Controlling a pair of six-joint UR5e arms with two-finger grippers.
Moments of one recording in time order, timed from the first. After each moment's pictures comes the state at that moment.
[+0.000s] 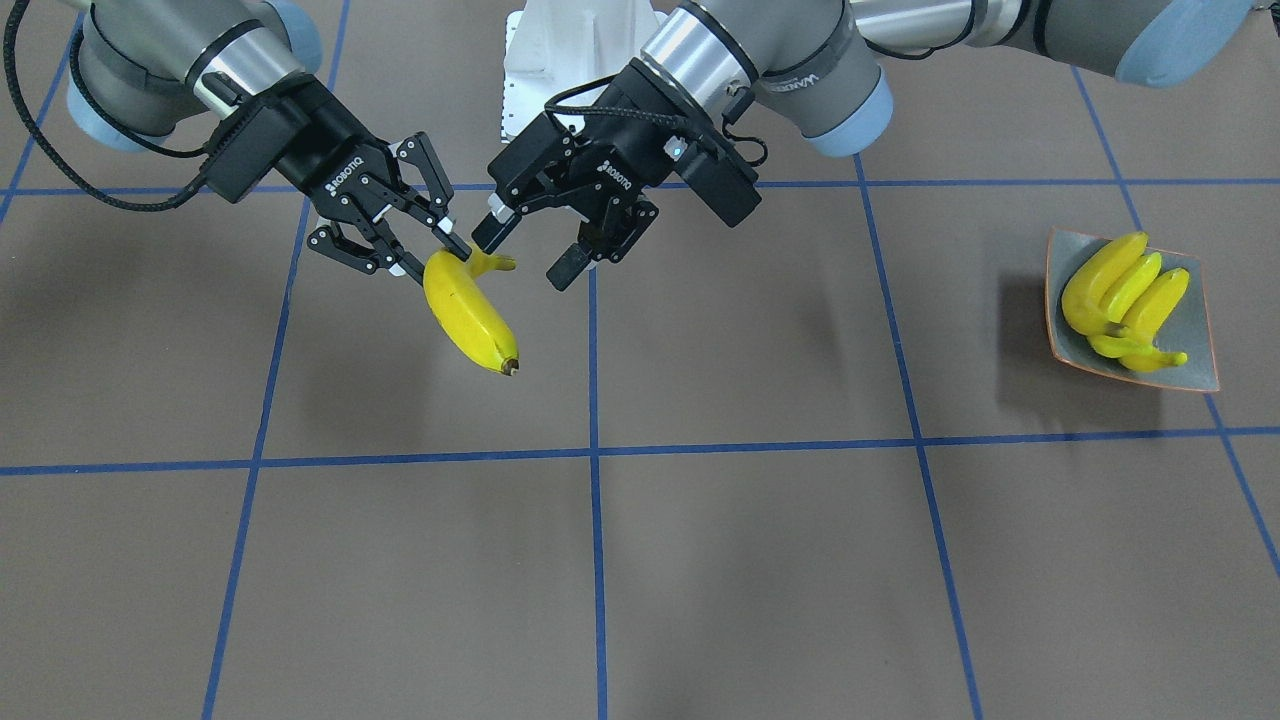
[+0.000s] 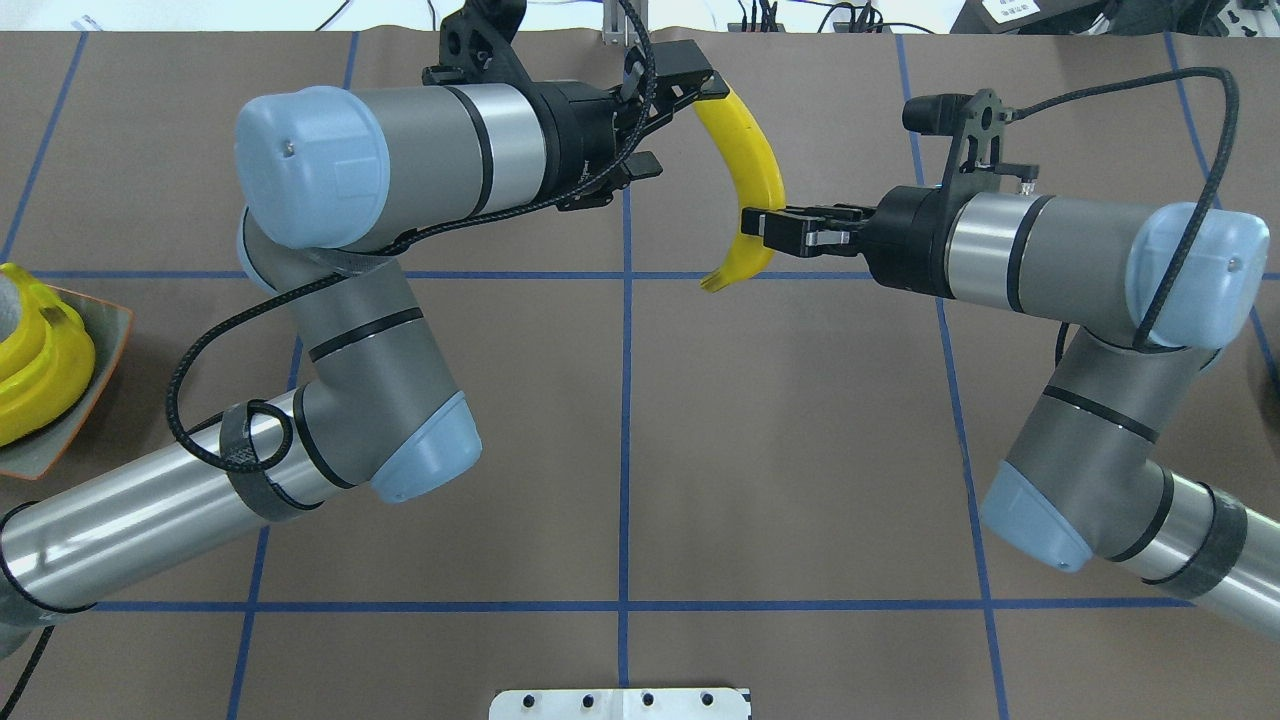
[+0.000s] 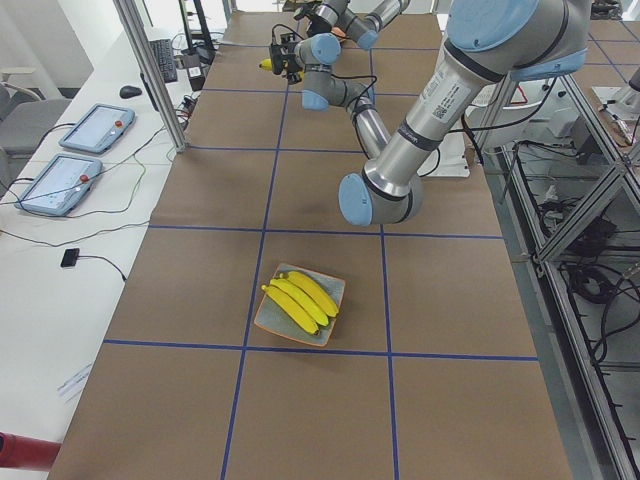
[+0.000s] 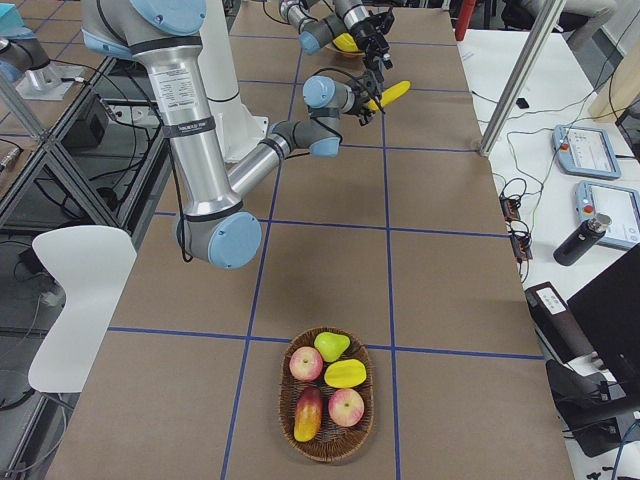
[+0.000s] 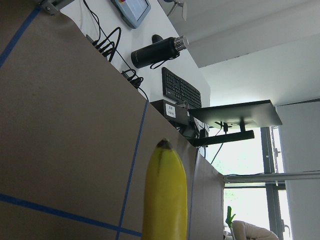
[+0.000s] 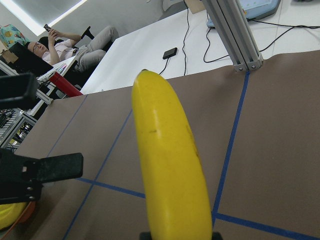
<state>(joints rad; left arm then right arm) -0.63 -2.35 -1.64 -2.43 -1.64 -1.82 0.66 -1.26 1.90 -0.61 1.69 1.09</state>
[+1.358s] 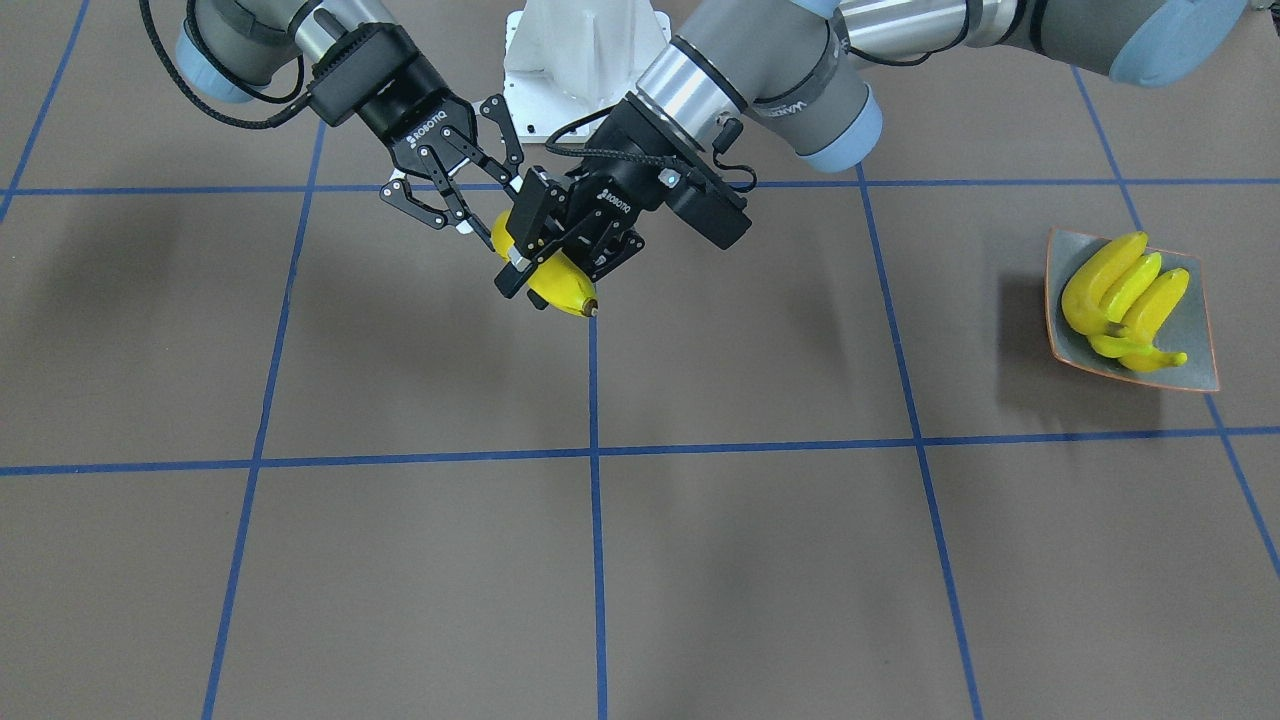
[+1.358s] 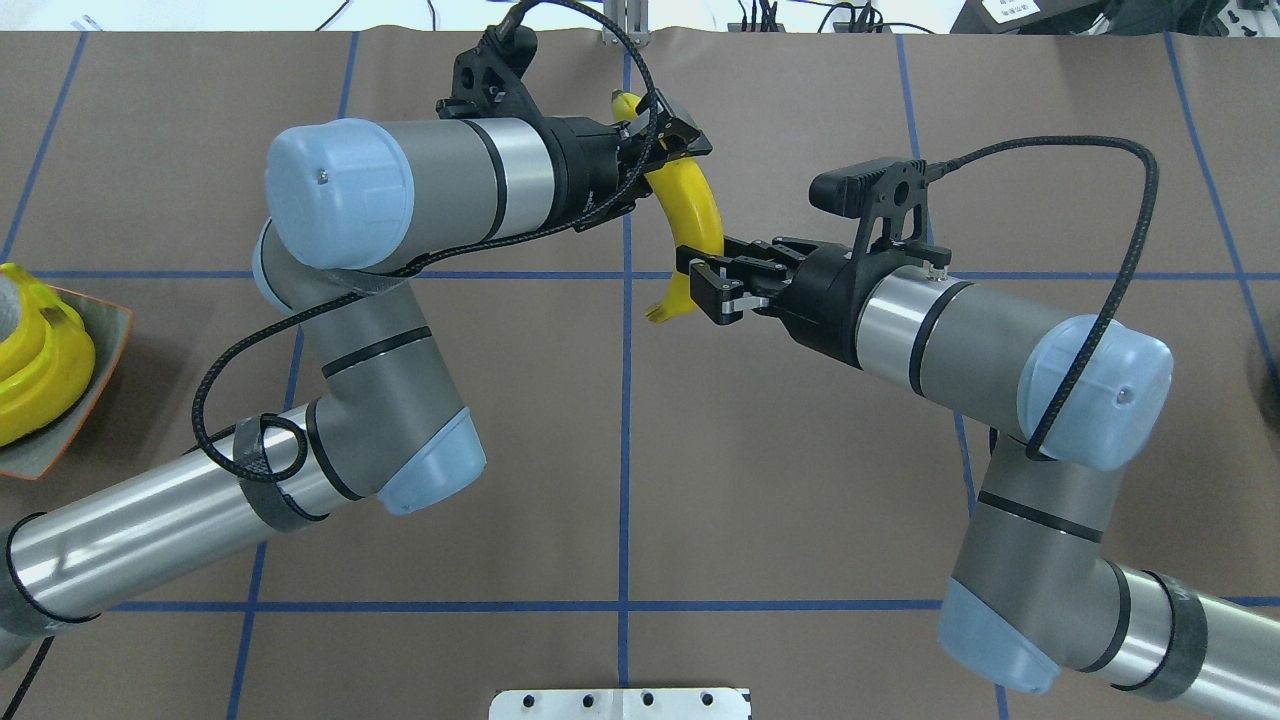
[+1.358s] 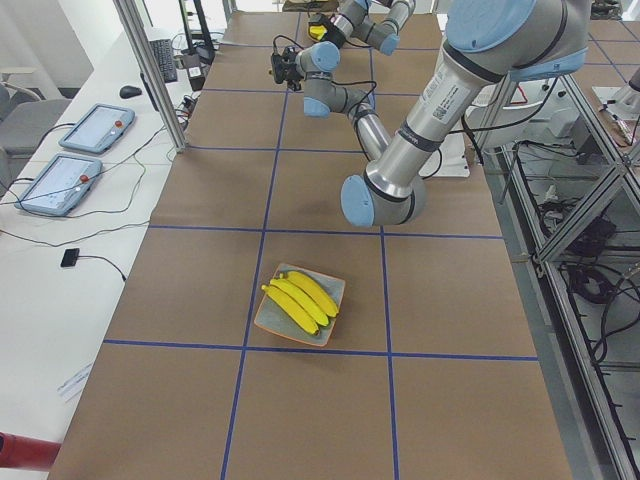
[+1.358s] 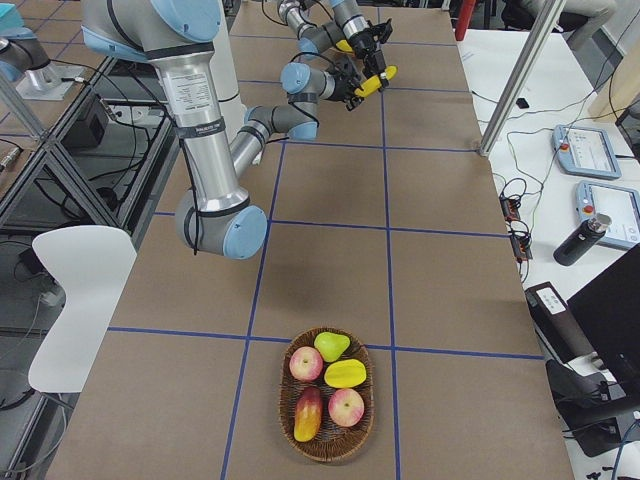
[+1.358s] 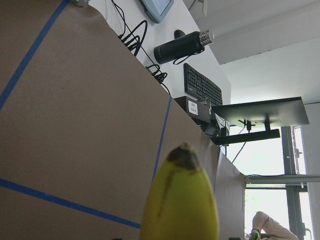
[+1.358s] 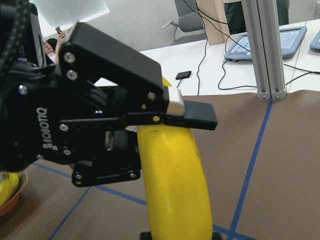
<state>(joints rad) -0.61 -2.34 -1.61 -2.43 -1.64 -1.82 0.50 -1.22 1.98 -0.72 1.43 0.97</state>
